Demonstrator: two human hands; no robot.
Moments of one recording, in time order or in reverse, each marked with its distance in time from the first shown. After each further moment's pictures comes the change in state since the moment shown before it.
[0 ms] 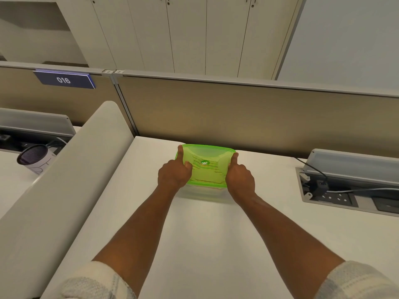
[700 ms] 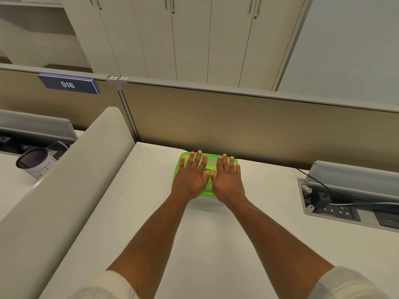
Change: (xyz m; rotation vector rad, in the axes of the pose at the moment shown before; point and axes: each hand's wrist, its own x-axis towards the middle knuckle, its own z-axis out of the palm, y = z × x) left_hand 0.003 0.024 0.019 0.159 0.016 0.401; right_hand 0.016 -0.023 0.020 -0.143 0.023 -0.289
